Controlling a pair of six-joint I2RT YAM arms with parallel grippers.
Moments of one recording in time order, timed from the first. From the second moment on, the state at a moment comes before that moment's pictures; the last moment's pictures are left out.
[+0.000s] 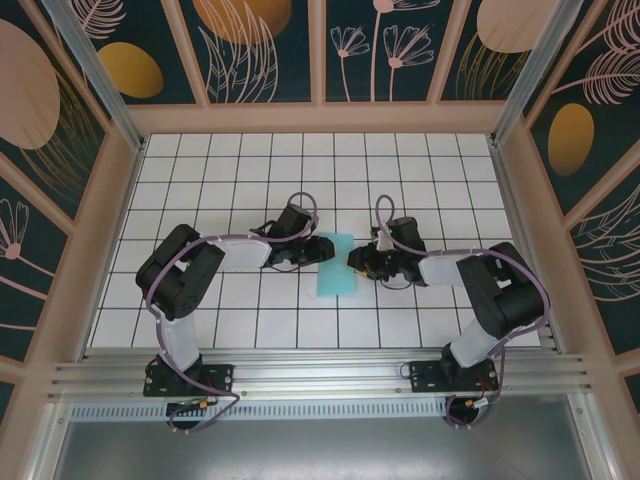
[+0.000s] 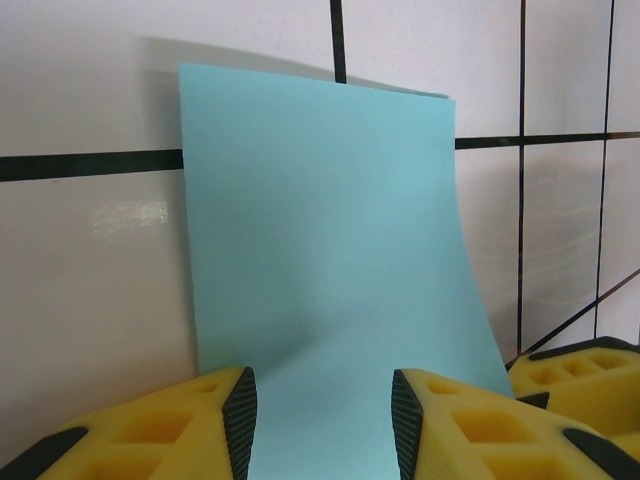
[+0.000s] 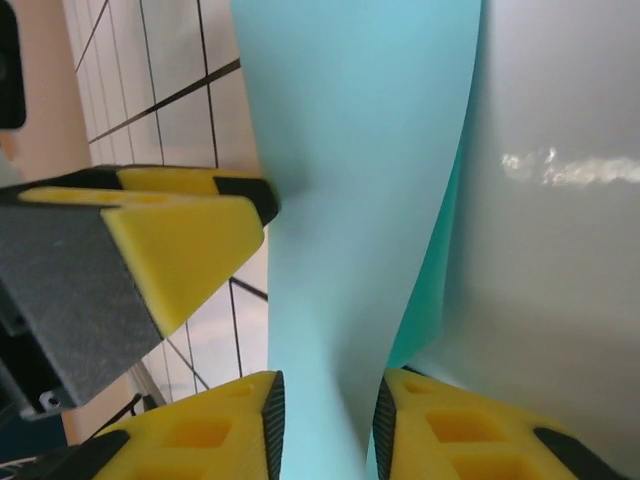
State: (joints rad) left arm -0.67 1.89 0.98 0.03 0.35 -0.81; right arm 0.43 1.62 0.57 0.24 -0.67 0.83
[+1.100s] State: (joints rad) left arm -1.10 1.68 0.87 -0.03 -0.10 -0.33; right arm 0.43 1.65 0.65 0.08 -0.64 0.91
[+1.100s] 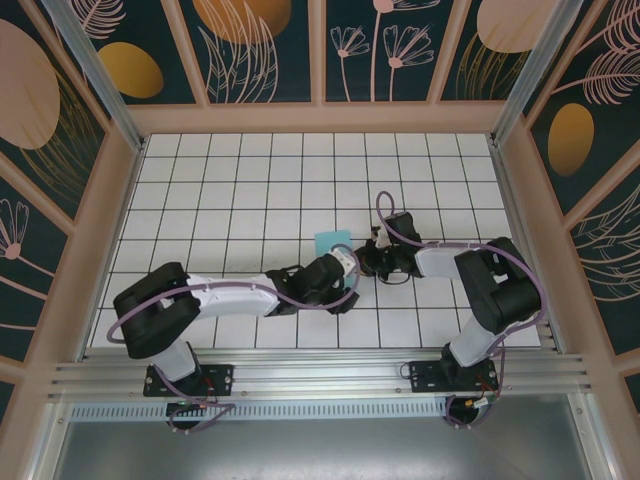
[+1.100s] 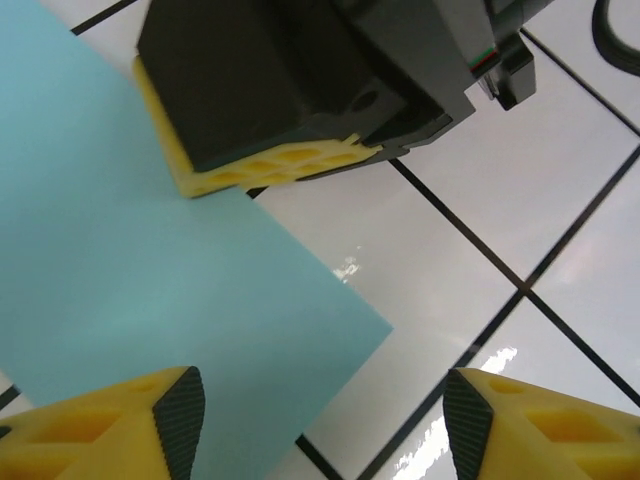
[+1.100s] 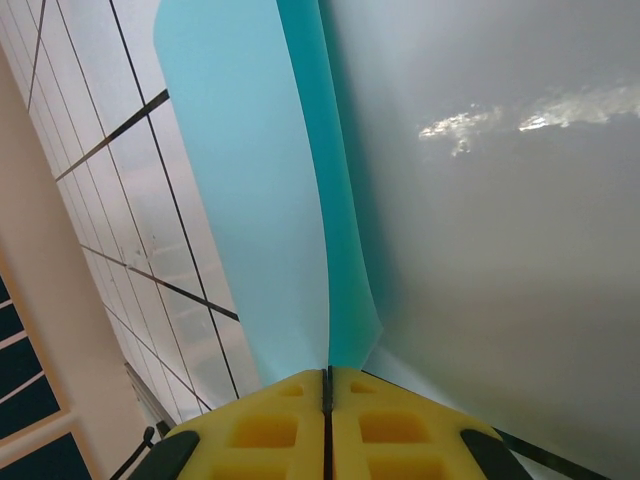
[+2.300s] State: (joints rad) left arm -1.15 1.67 0.91 -0.08 -0.31 -0.31; right arm 0.43 1.57 0.65 0.00 -0.57 0.88
